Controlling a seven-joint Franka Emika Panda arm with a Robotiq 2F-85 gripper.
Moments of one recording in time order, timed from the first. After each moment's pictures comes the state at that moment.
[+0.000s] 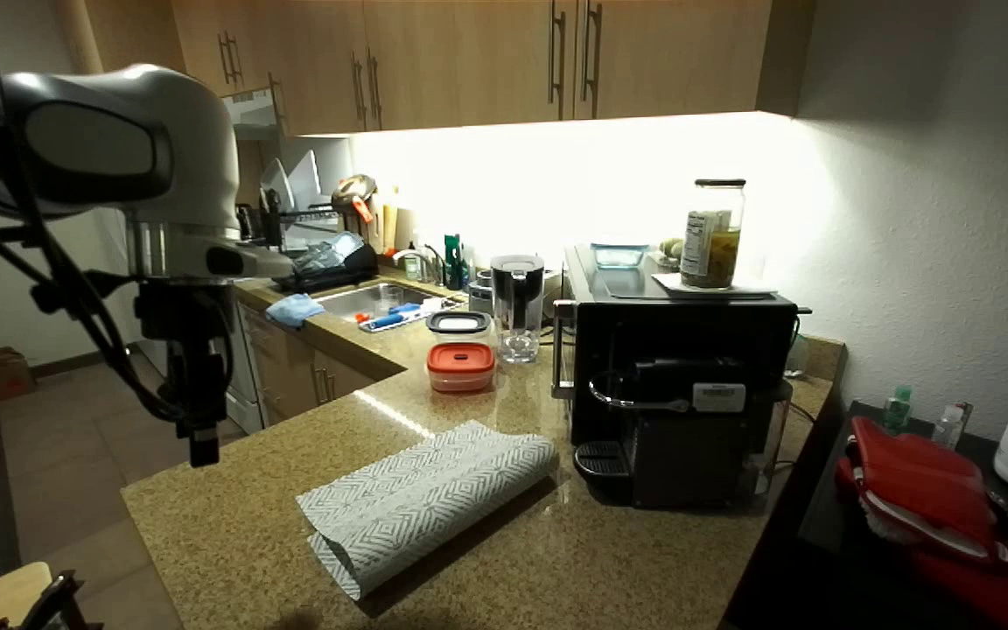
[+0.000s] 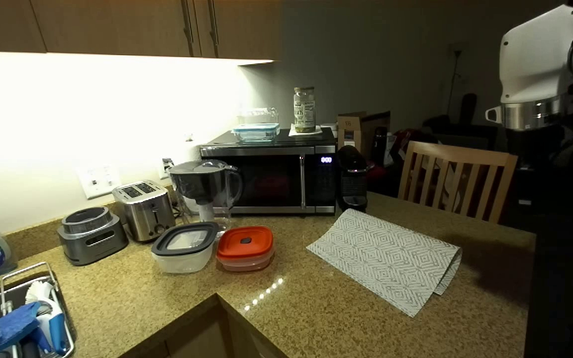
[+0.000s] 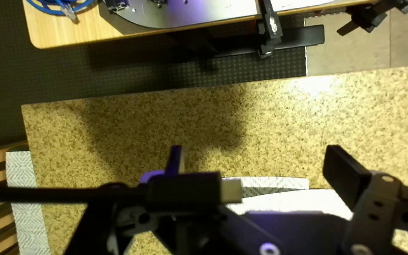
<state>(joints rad) 0.01 -0.62 0.06 -2.78 -0.10 1.94 0.26</state>
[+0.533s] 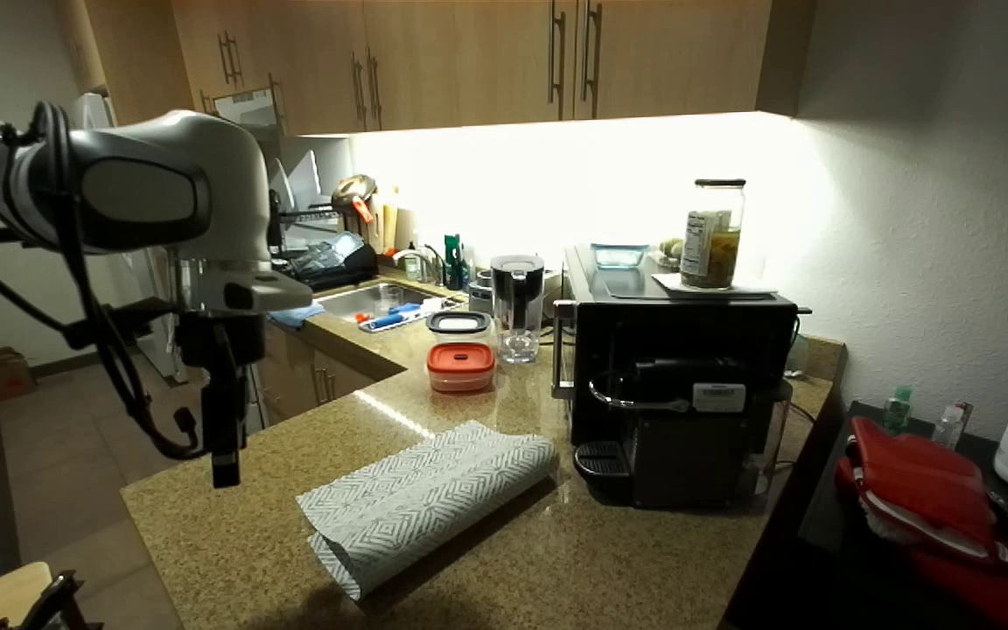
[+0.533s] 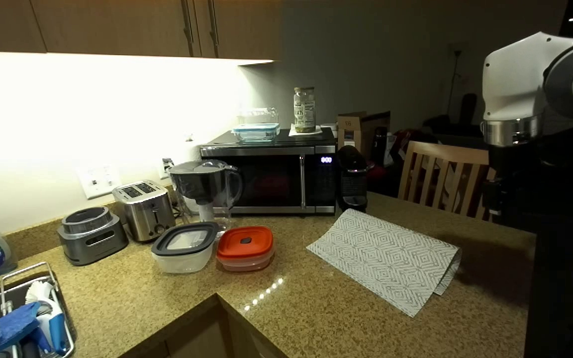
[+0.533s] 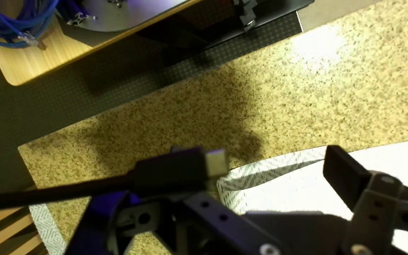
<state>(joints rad) -0.03 -0.48 0.09 -2.78 -0.08 2.10 0.51</state>
